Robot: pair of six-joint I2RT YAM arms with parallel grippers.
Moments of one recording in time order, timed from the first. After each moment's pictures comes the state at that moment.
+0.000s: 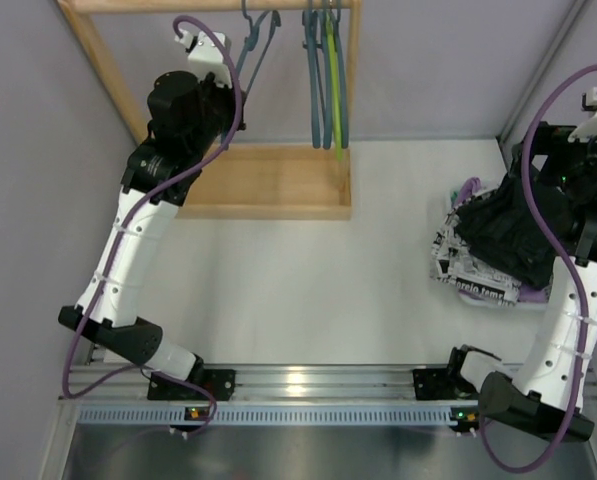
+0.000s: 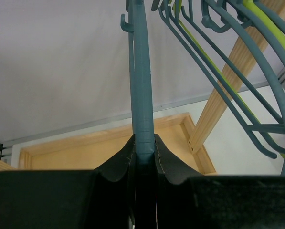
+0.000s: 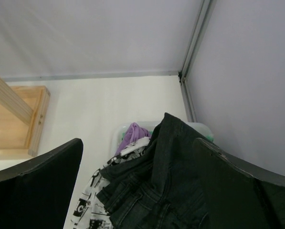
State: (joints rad) left arm -0.40 1.48 1.96 -0.53 -0.11 -0.04; right arm -0.38 1.08 1.58 -0.69 -0.30 -0.09
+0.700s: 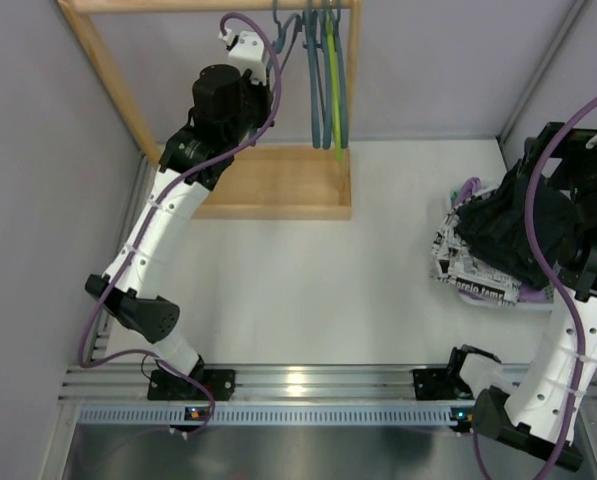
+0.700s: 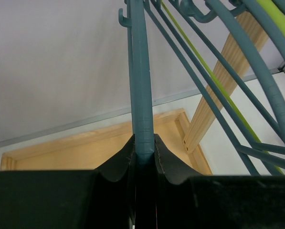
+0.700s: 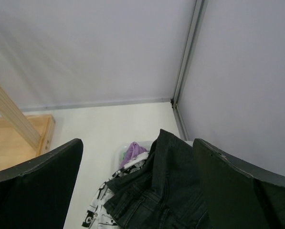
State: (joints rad) left arm -0.49 1.67 2.07 -0.52 -0.19 -0.03; right arm -0.39 0.98 1.66 -0.69 -0.26 -0.04
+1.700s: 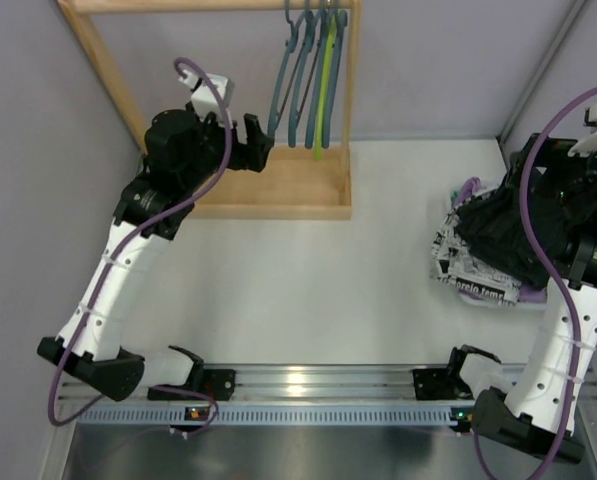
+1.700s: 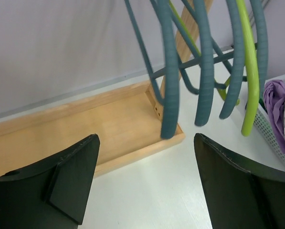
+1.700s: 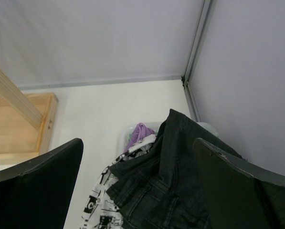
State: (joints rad) left arm -0.48 1.35 1.71 -0.51 -0.02 -0.08; right arm -0.39 0.98 1.54 -0.68 -0.29 -0.04
